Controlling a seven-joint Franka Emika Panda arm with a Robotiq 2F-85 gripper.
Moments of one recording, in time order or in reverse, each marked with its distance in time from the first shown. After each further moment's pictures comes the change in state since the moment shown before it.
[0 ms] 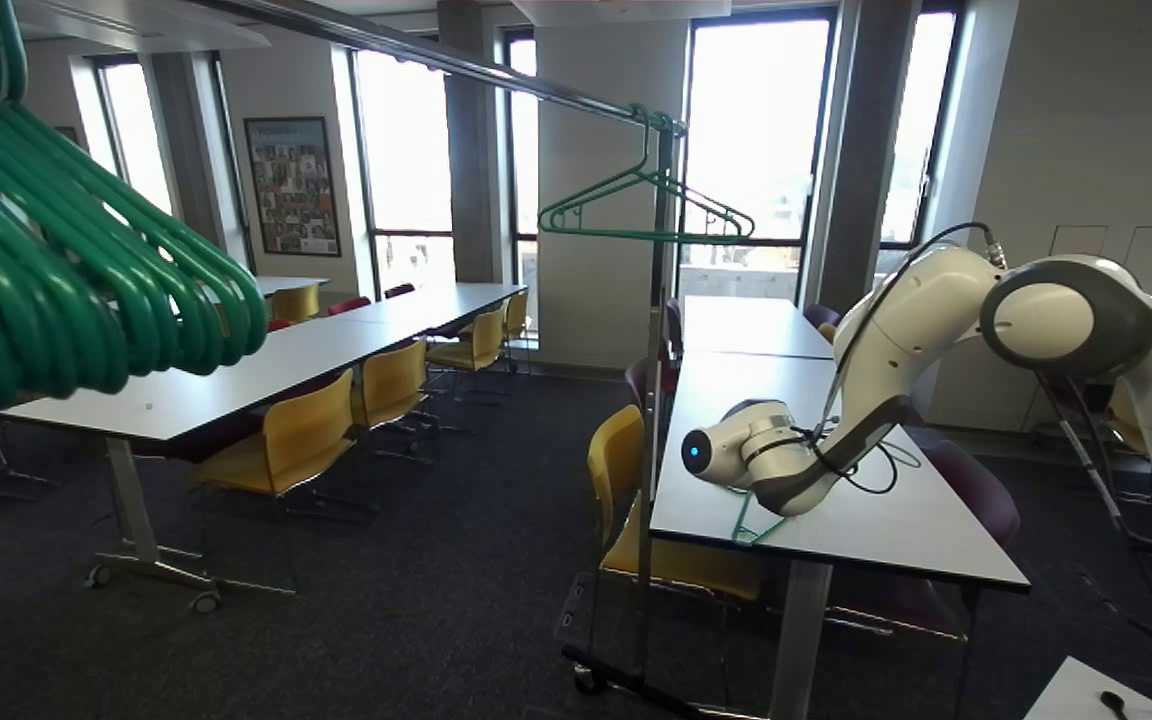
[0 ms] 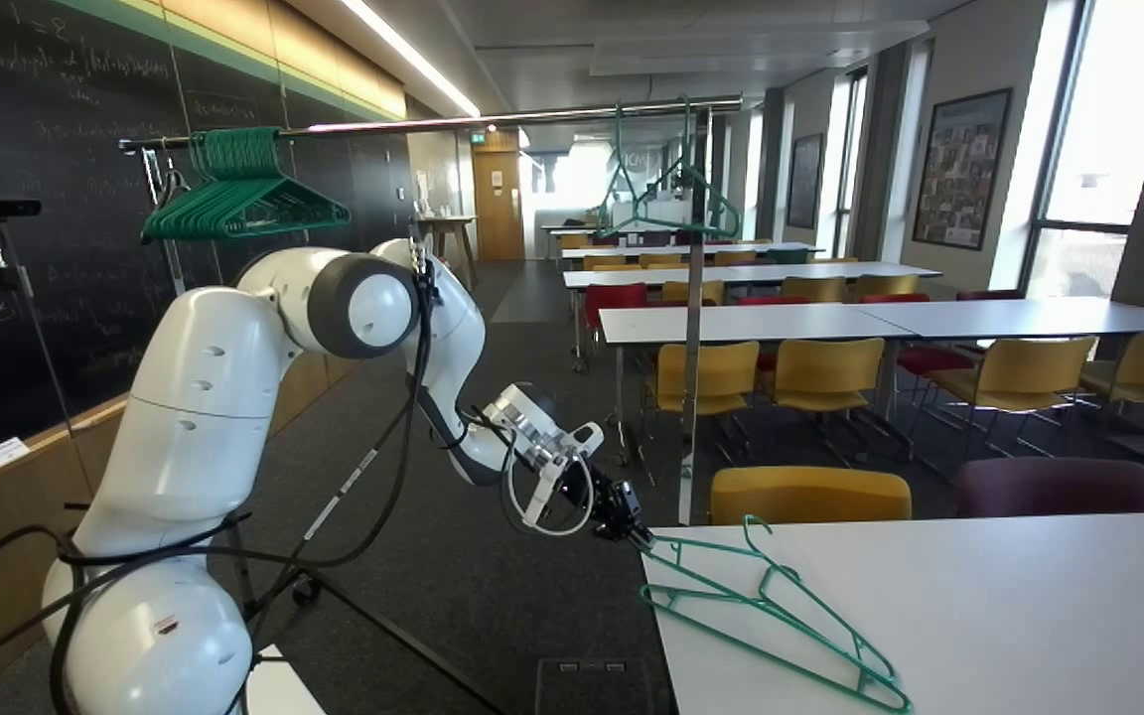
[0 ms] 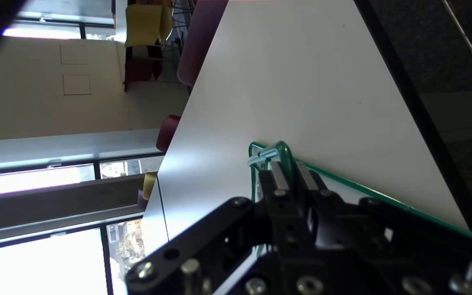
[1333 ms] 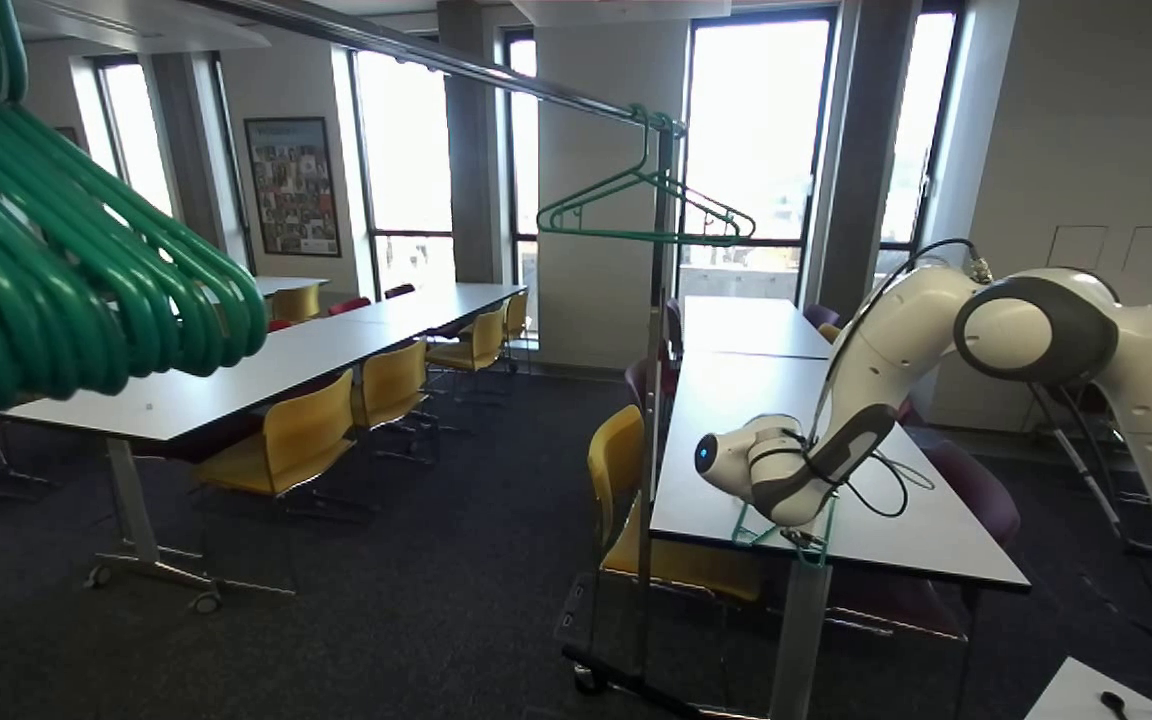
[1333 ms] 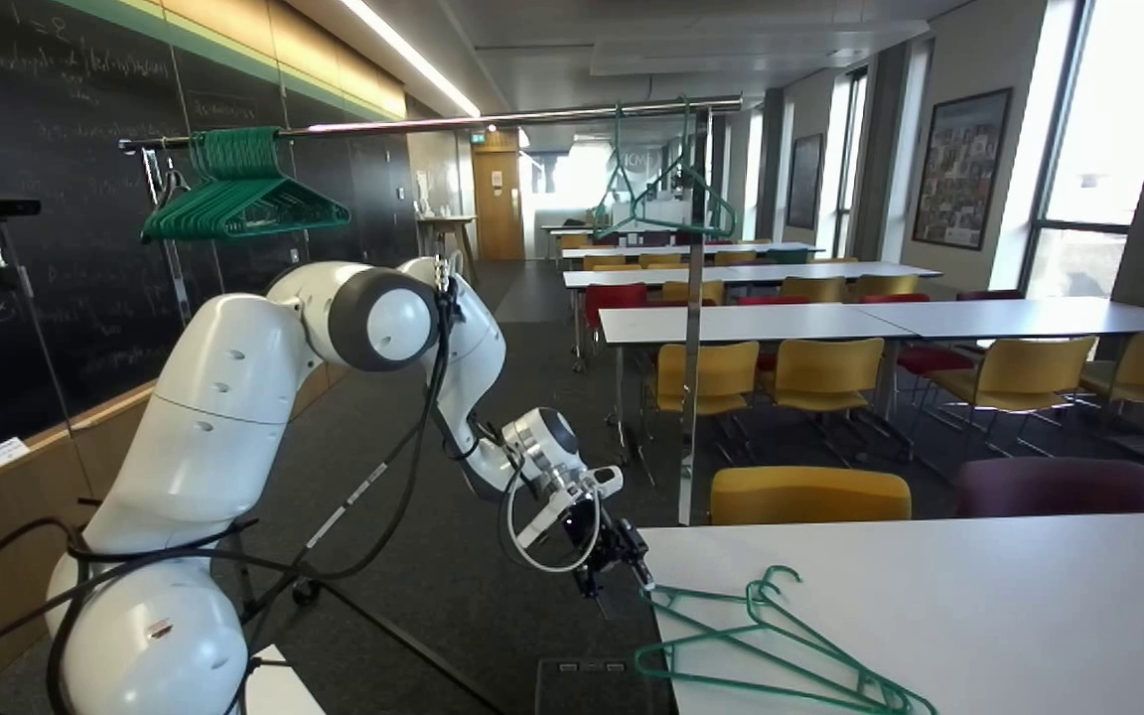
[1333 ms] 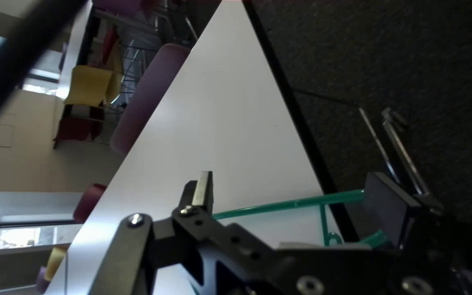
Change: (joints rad) arm -0.040 0.073 -0.035 0.012 0.254 0.002 -0.219
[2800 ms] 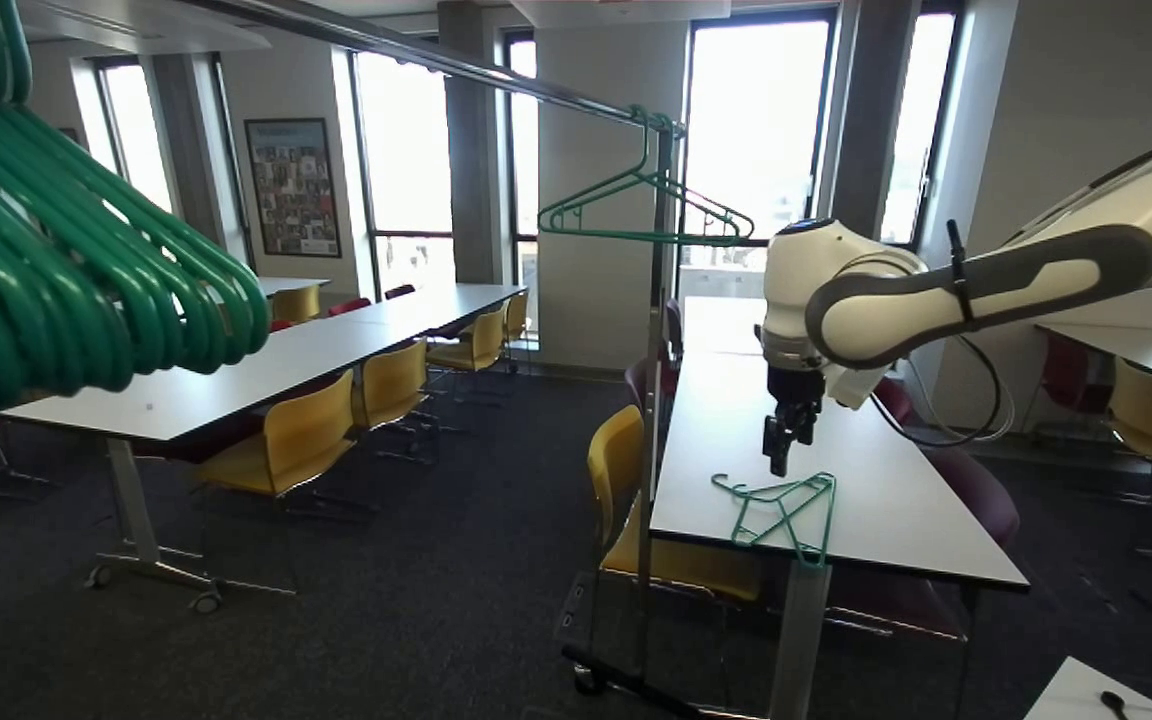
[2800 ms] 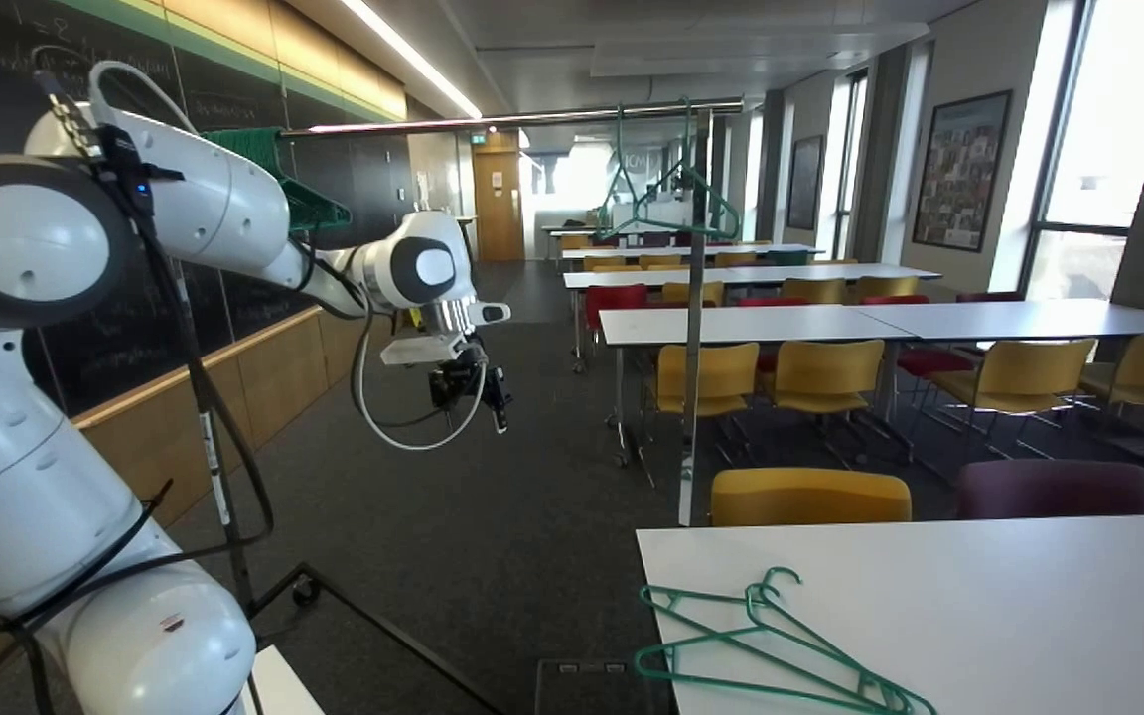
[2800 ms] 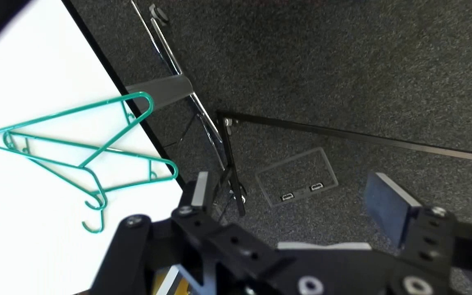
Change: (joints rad) arm 0.083 -0.843 0.131 -0.276 0.816 0.107 -0.524
